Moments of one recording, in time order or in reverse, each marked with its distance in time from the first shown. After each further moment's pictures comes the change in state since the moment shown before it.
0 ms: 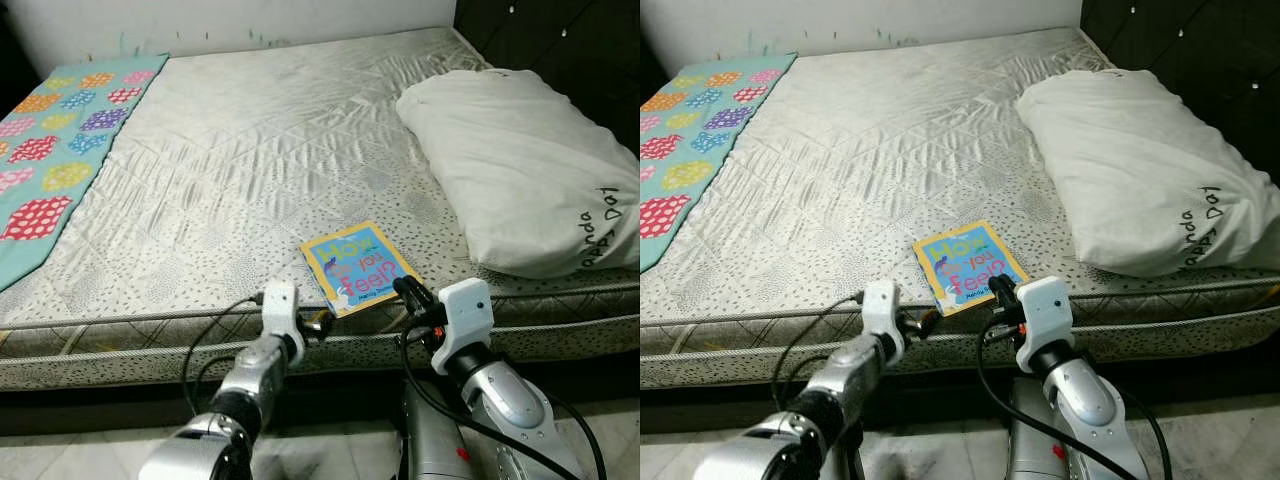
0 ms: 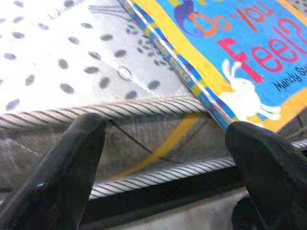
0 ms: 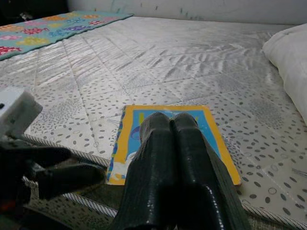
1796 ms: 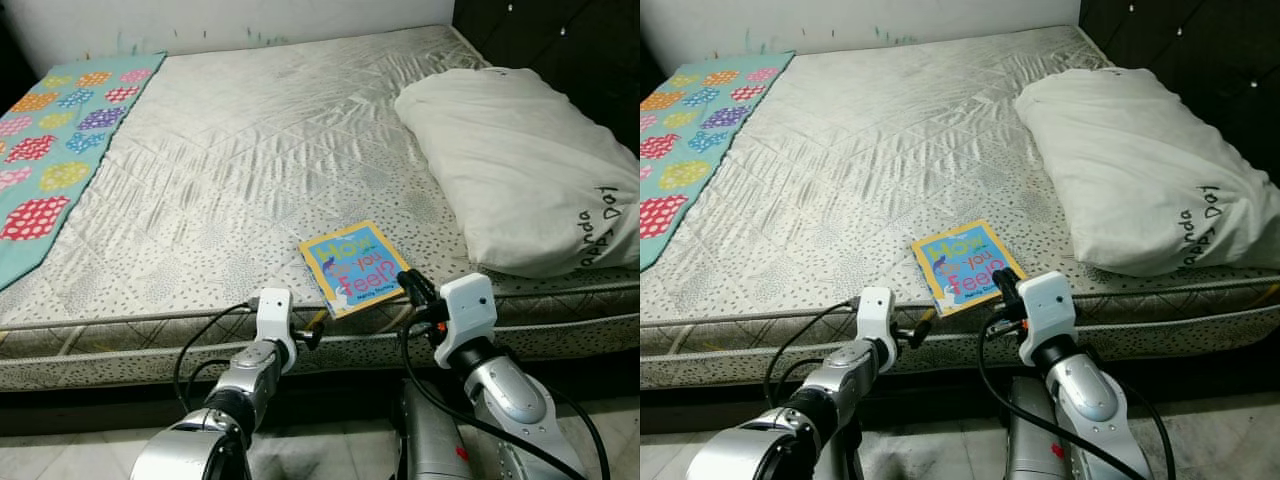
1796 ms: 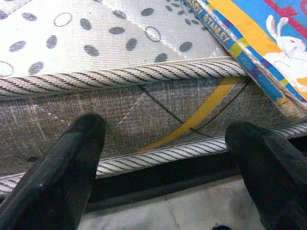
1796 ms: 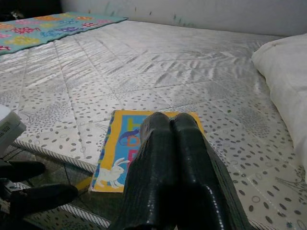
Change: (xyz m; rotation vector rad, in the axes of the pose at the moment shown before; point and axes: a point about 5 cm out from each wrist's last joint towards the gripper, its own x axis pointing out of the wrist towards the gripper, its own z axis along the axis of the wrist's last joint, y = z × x) left arm -0.003 0.010 -0.012 0.043 0.089 0.061; right arm 0.003 -0.004 0.004 -0.043 -0.026 -0.019
